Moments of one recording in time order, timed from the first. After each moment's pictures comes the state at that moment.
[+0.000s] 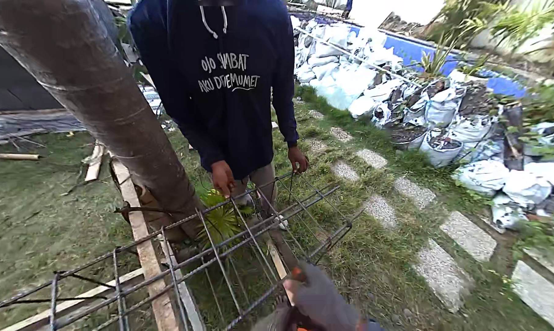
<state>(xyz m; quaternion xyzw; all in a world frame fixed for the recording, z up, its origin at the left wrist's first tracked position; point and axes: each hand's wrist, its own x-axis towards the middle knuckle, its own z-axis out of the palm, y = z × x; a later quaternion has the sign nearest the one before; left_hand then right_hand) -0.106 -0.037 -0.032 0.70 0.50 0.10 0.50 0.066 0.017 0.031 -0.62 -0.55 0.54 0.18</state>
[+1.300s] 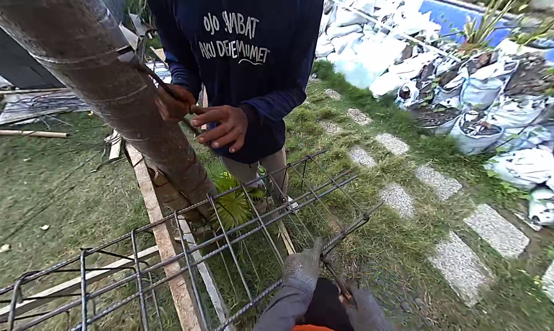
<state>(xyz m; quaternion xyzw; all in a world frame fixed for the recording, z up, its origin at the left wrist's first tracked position) -0.014 0.077 -0.057 0.71 0.59 -0.14 0.35 0.145 -0.033 -0.074 -0.73 -0.52 0.45 -0.02</state>
